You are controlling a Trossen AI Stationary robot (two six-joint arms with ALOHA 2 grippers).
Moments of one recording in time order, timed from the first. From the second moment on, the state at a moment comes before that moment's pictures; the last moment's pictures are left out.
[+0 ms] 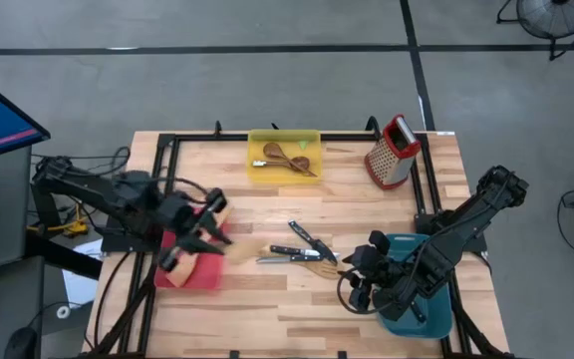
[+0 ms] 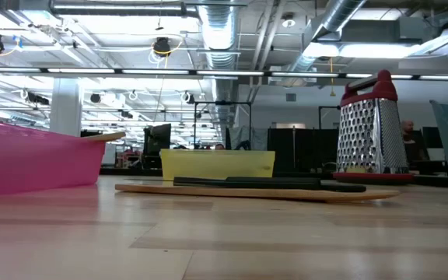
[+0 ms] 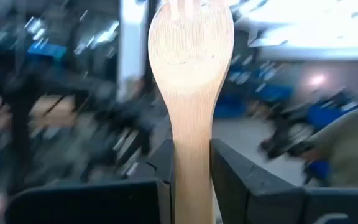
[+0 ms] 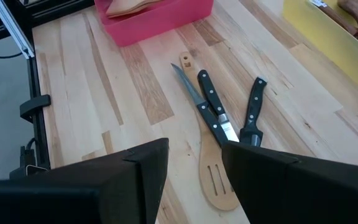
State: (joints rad) left arm -0.34 0.97 0.95 0.21 0.18 -0.11; right arm 0.74 1.49 1.32 -0.88 0.70 1.02
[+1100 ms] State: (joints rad) left arm -0.48 0.96 0.95 0.59 0.37 -0.08; right arm 0.74 1.49 1.32 -0.88 0.71 1.02
